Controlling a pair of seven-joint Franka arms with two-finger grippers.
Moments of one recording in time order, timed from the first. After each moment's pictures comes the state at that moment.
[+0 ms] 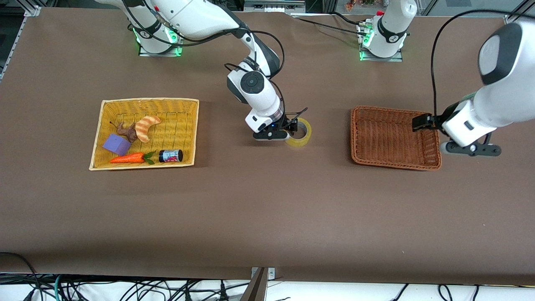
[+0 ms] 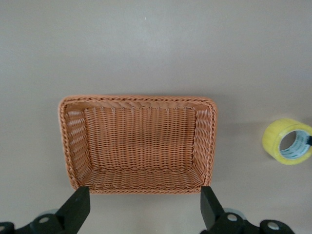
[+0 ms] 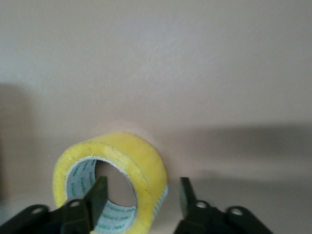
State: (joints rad) left arm -0.09 0.23 0.00 -1.60 -0.04 1.62 -0.02; right arm 0.75 0.71 0.11 -1.60 0.13 2.54 0.82
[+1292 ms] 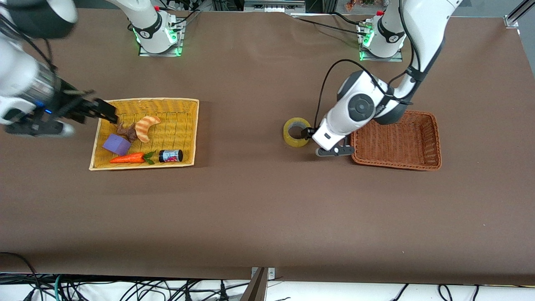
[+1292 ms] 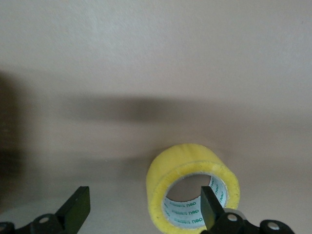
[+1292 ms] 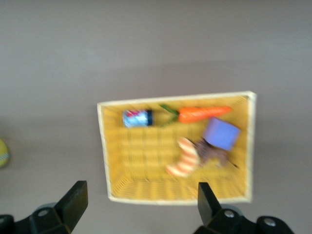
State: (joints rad) left arm -0.05 0.47 -0.52 -1.96 0.05 2.32 -0.68; right arm 0.31 0.08 -0.22 -1.56 0.05 1.60 0.10
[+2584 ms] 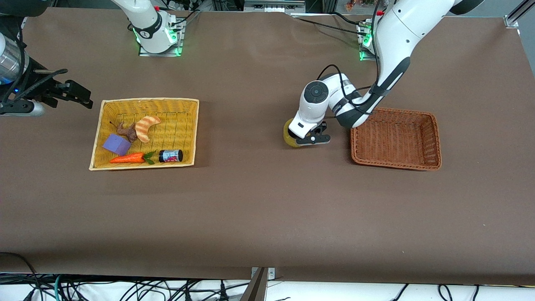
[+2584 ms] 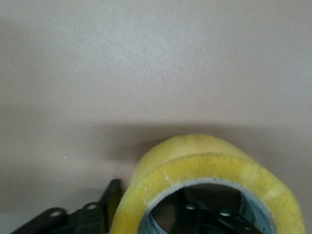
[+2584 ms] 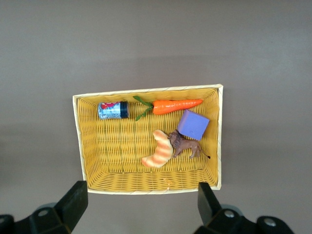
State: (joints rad) left arm -0.08 0.65 -0.59 -2.00 0.54 2.44 -1.14; right arm 0.08 0.00 -0.02 -1.65 0.01 1.63 0.08
